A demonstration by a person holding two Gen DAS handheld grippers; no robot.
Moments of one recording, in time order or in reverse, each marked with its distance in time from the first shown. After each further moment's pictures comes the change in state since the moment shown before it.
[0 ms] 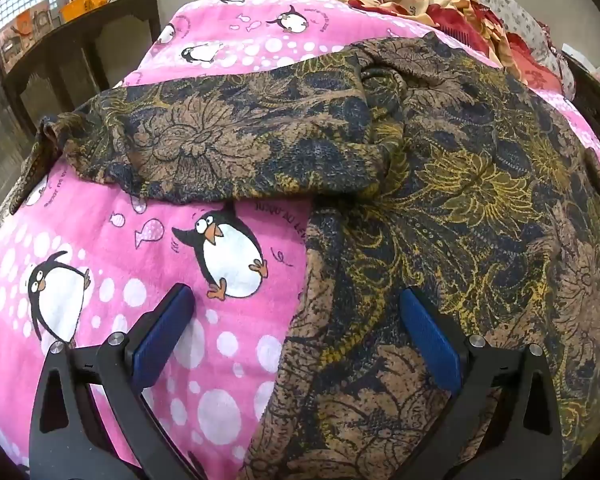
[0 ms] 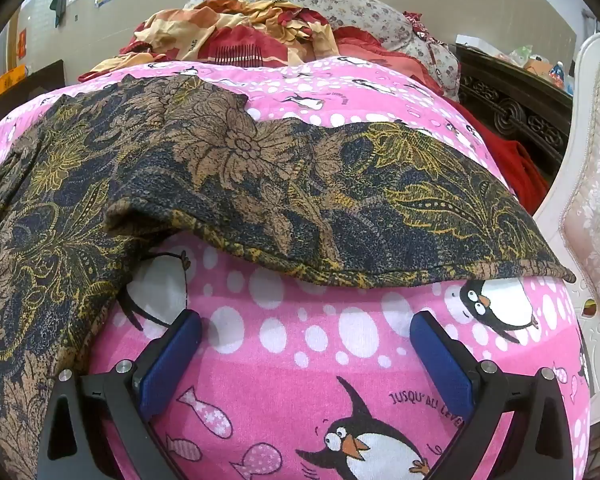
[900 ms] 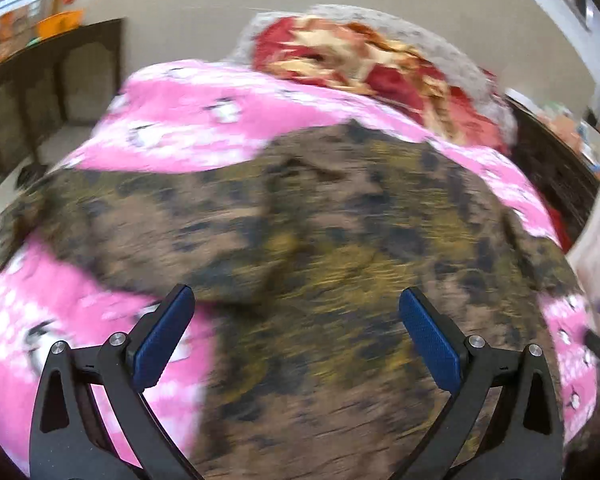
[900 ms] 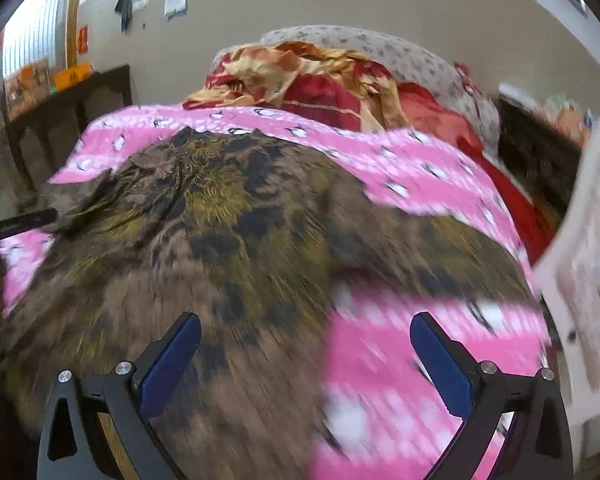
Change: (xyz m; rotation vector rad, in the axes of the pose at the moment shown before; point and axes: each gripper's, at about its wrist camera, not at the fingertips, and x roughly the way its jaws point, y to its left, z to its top) left arm -0.058 -0.046 0.045 0.010 -0.155 -0.241; right arm -0.135 0.109 0.033 -0.128 -0.064 0.132
